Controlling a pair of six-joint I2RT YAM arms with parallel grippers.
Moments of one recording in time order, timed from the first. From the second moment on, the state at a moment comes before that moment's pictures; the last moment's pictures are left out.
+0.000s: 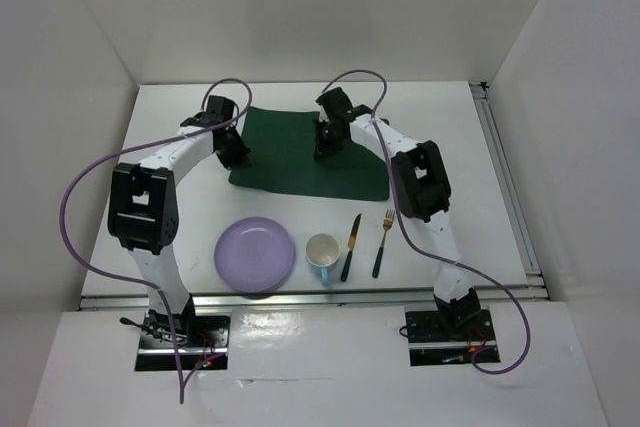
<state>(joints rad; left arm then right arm) -0.16 1.88 1.42 -0.60 0.03 -0.71 0.48 2.40 2.01 -0.60 -0.18 0.34</state>
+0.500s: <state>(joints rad) -0.14 1.92 1.26 -0.49 0.11 -0.75 0.42 2.46 2.09 -0.61 -0.17 0.36</state>
